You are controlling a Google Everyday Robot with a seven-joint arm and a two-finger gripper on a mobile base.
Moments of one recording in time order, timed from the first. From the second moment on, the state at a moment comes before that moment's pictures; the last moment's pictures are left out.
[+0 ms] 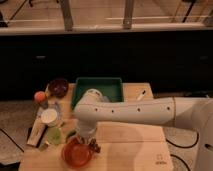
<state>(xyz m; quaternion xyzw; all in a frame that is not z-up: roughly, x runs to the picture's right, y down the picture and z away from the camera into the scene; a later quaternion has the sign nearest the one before) -0.102 0.251 0.680 -0.29 -0.30 -0.46 0.78</state>
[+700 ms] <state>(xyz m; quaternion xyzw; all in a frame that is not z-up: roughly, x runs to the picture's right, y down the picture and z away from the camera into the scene) -0.101 0.255 0.683 -0.29 -0.31 -0.46 0.78</state>
